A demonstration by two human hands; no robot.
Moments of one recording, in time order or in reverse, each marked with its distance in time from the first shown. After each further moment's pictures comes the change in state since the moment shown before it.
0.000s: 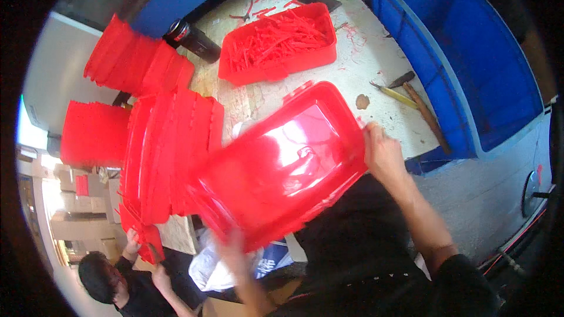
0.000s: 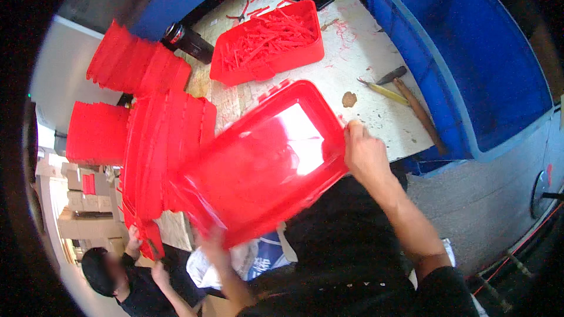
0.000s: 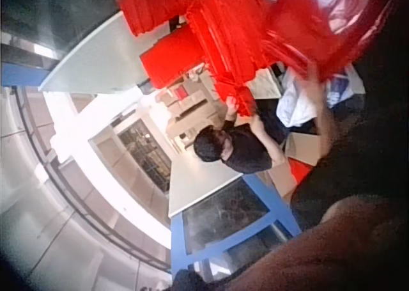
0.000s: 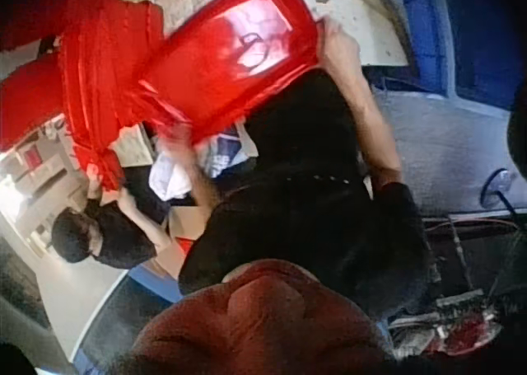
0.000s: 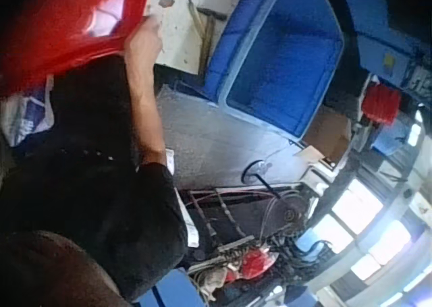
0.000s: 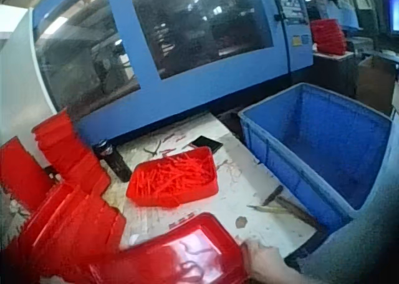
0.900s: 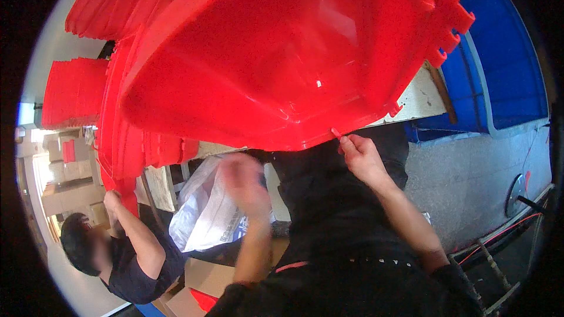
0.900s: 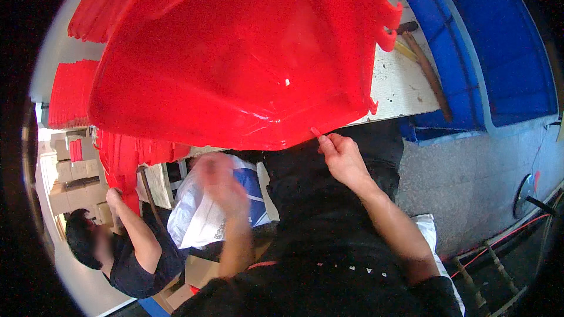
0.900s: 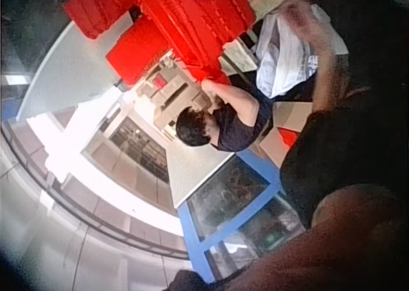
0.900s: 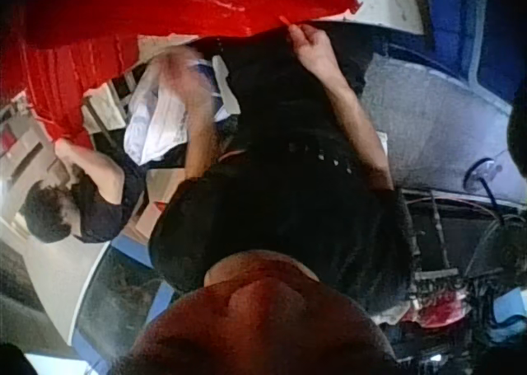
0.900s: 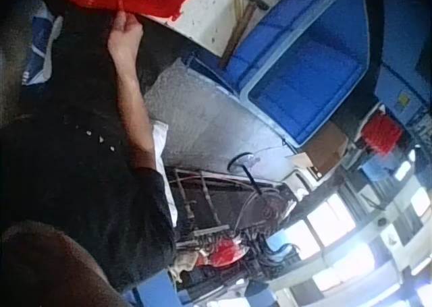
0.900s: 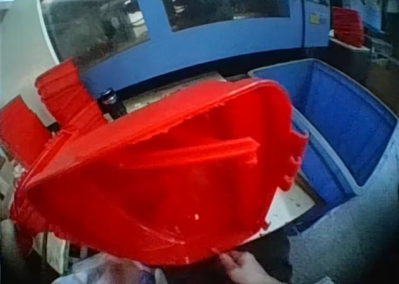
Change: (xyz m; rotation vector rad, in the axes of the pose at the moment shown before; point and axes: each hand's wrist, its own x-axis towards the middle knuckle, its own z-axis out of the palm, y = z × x) left_hand -0.021 0.030 0.098 -0.540 -0.103 0.373; right_hand -0.094 -0.005 0.039 0.663 -0.454 0.449
